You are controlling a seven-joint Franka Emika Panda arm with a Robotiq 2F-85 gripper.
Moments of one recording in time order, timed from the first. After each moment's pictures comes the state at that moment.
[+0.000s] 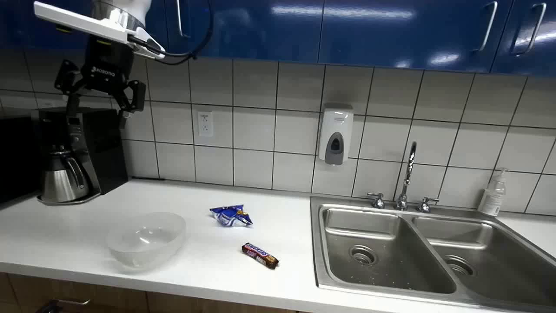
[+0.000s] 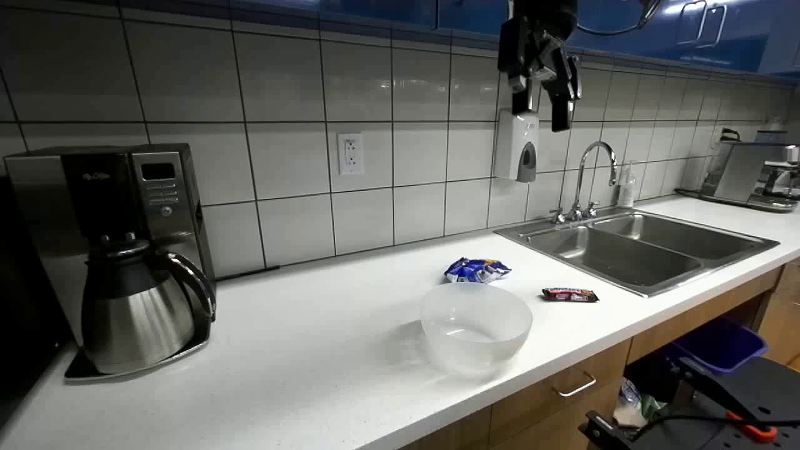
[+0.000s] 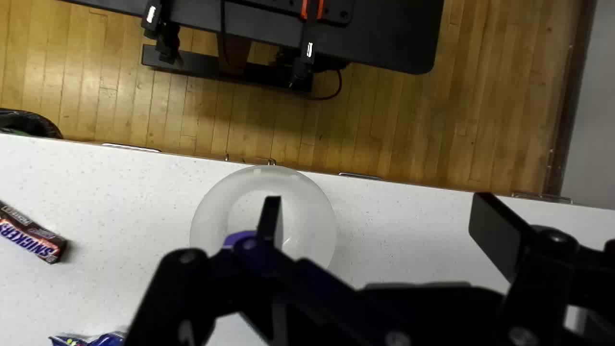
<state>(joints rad) 0.10 -0.38 -0.07 -2.31 0.15 1.66 -0.23</state>
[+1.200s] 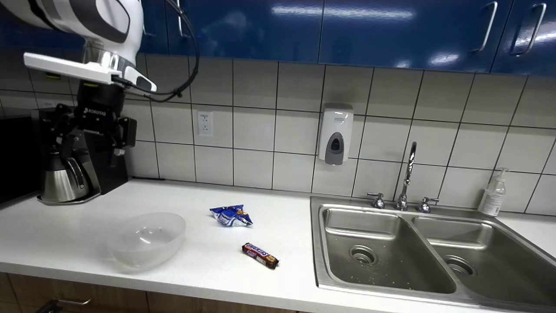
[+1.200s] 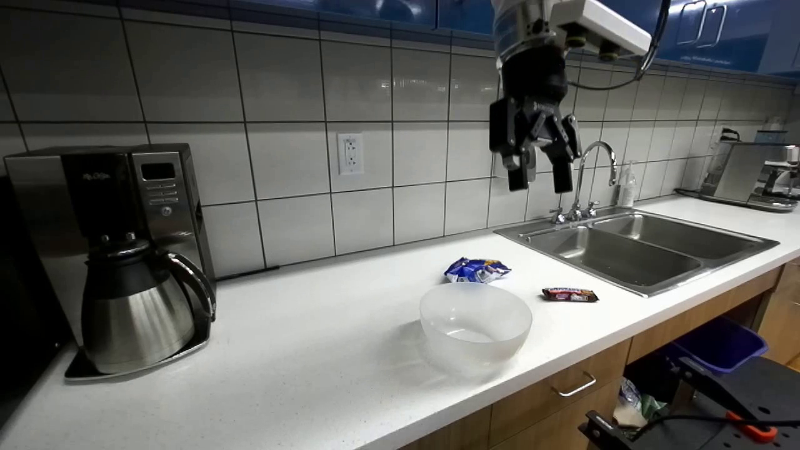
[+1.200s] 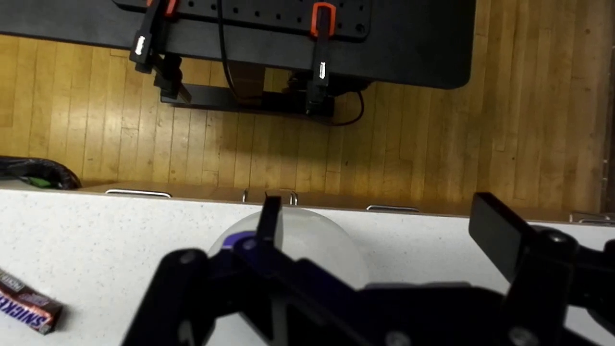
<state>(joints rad) 0.10 -0.32 0.00 -2.47 0.13 1.82 -0.12</state>
